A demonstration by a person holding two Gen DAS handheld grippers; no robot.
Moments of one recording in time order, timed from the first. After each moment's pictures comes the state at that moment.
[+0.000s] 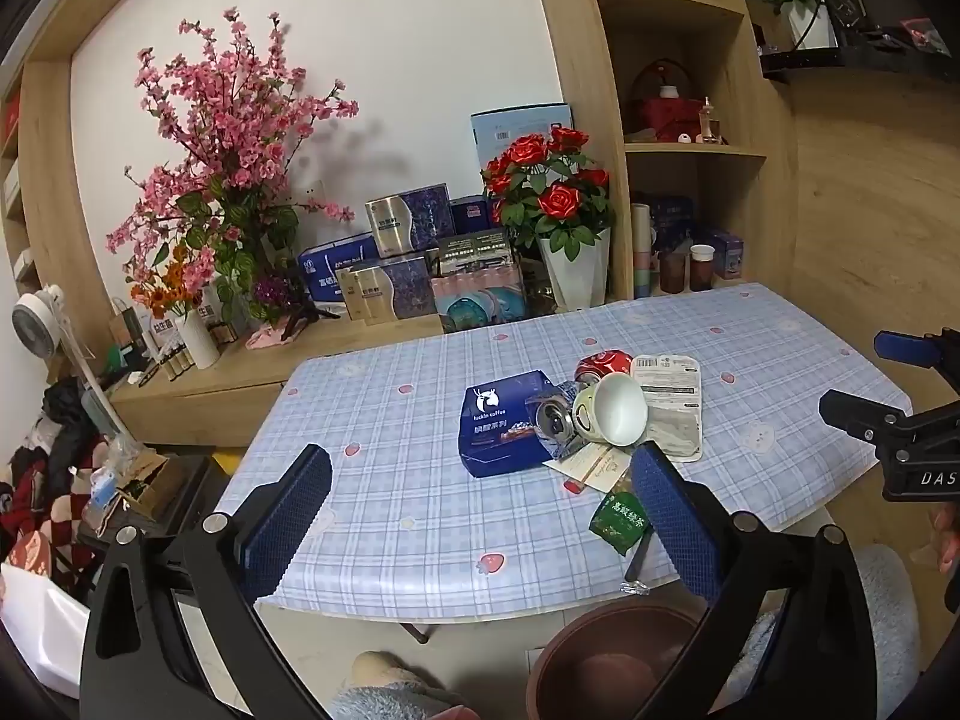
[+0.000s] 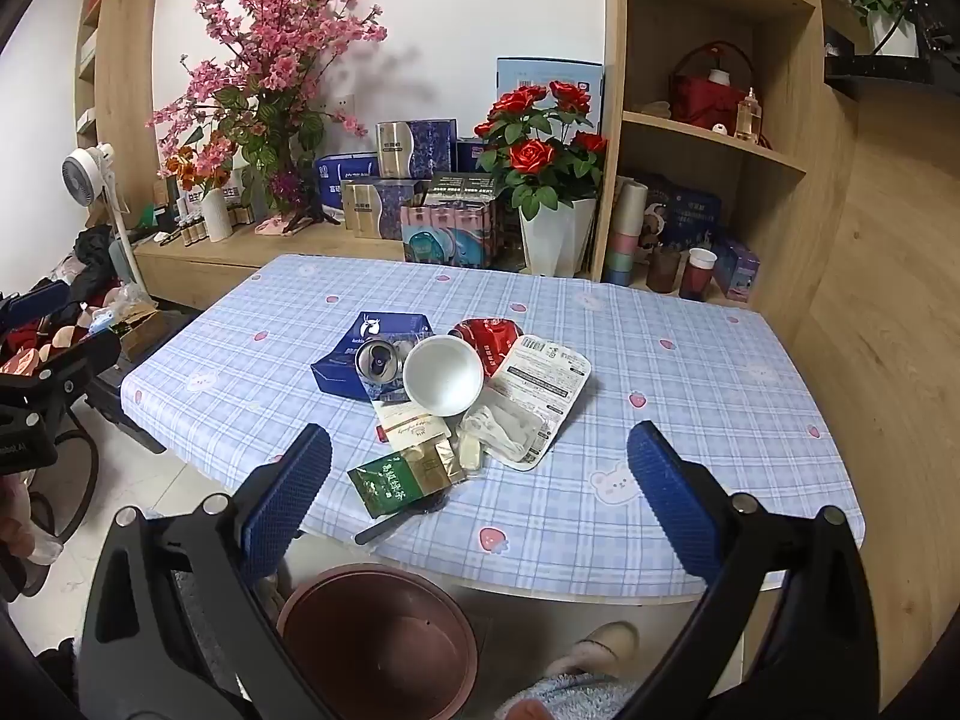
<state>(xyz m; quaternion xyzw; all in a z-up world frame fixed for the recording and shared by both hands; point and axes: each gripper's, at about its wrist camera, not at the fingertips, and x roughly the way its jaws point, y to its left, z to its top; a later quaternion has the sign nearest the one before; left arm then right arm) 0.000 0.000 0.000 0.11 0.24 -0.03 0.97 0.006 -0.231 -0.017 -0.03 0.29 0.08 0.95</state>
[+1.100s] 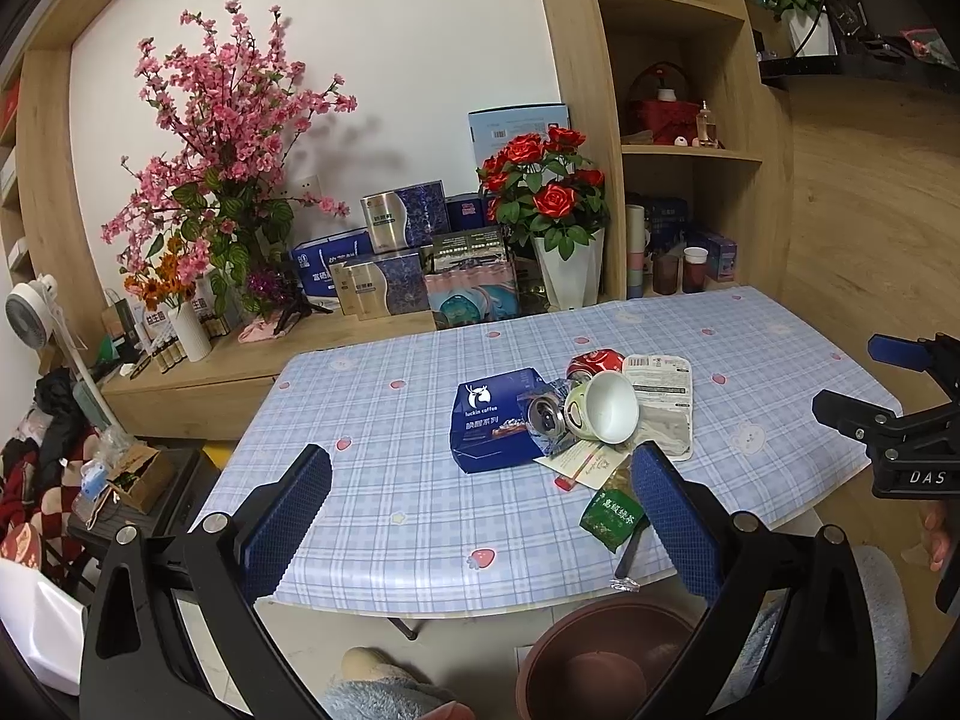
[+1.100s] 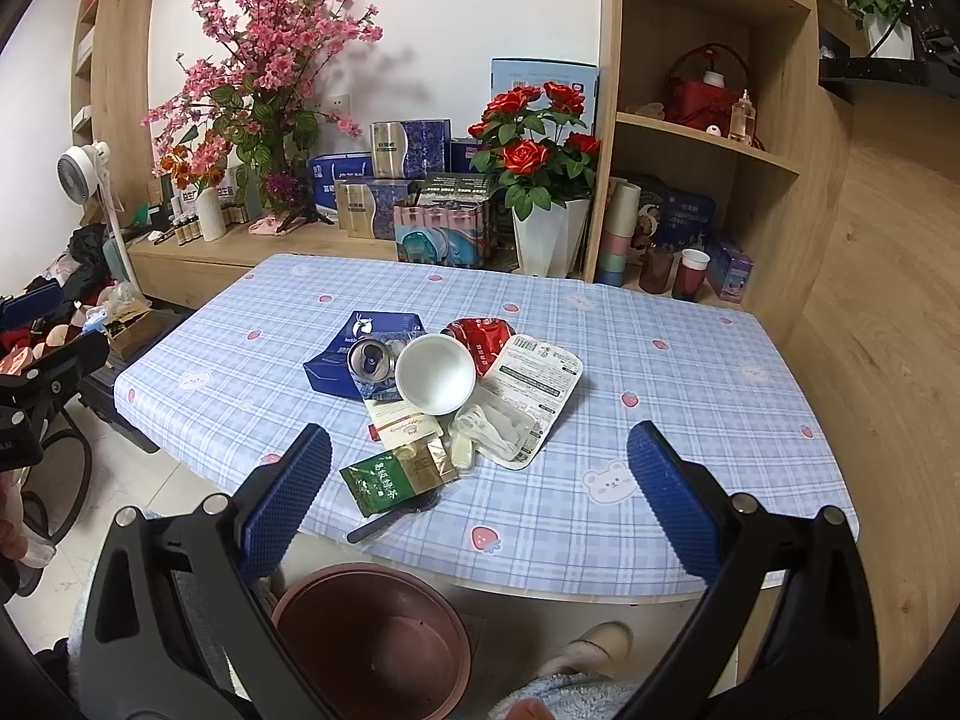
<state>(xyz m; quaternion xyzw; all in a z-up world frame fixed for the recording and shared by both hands) -0.002 0.004 -0.003 0.09 0.24 -0.04 0.97 0.008 -0.236 -0.015 -0.02 0.29 0.08 0.95</state>
